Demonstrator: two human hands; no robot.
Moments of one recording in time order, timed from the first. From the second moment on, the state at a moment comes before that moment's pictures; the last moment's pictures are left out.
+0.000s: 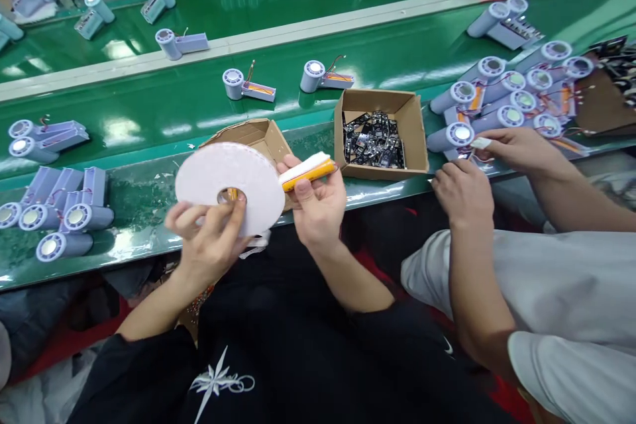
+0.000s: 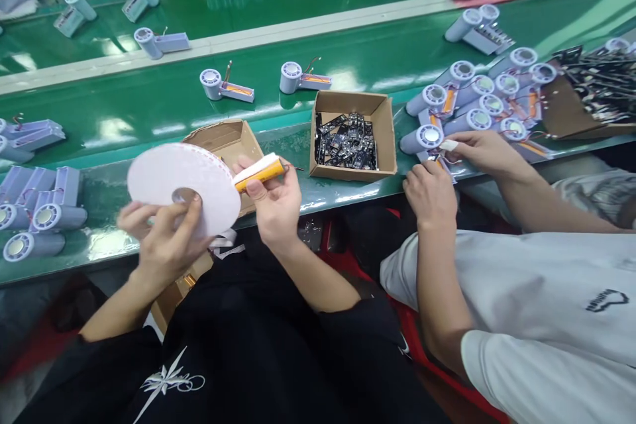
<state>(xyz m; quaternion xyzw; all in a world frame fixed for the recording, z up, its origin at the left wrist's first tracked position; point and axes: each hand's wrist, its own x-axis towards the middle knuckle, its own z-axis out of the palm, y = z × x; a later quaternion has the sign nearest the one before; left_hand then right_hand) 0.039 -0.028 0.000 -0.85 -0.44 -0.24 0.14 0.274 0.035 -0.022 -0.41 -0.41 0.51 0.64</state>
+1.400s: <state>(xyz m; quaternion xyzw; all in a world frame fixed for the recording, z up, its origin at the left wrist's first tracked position) -0.029 0.341 -0.019 -0.83 -0.54 0.17 0.01 0.265 0.206 0.051 -0.30 -0.63 0.32 0.64</state>
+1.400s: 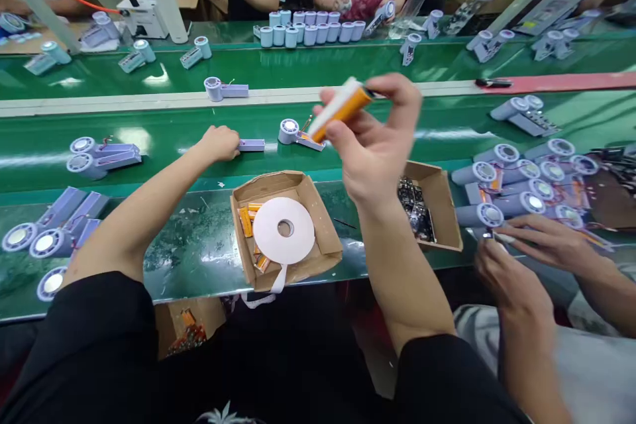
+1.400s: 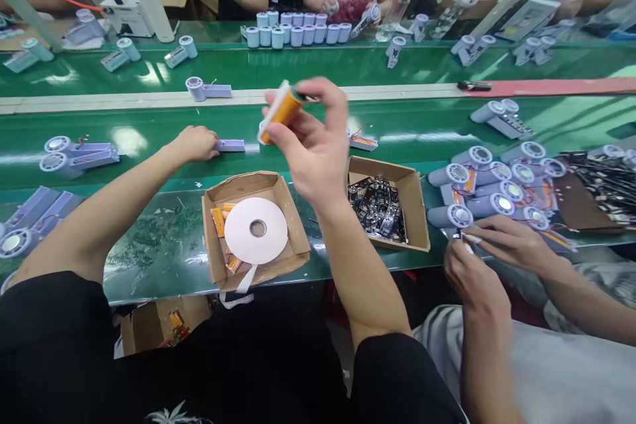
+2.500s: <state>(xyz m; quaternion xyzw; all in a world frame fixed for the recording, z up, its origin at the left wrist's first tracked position) -0.008 0.362 -0.051 -0.79 -0.55 -0.14 -0.22 0.195 0.319 -0.027 -0.43 -0.90 0.11 -0.04</state>
